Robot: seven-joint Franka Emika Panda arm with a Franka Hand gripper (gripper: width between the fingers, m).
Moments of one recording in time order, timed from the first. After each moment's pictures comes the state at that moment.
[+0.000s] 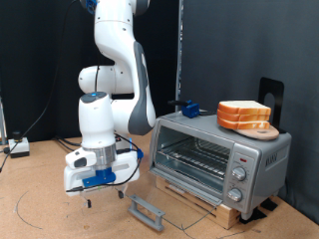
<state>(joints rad) -0.11 0.15 -0.16 -2.59 0.56 2.77 -0.05</state>
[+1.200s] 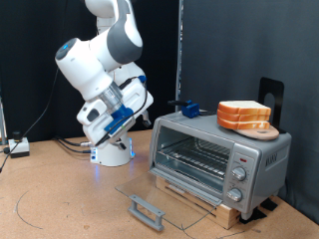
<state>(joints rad) -0.16 -0.26 -0.19 -2.51 0.60 2.05 -0.05</state>
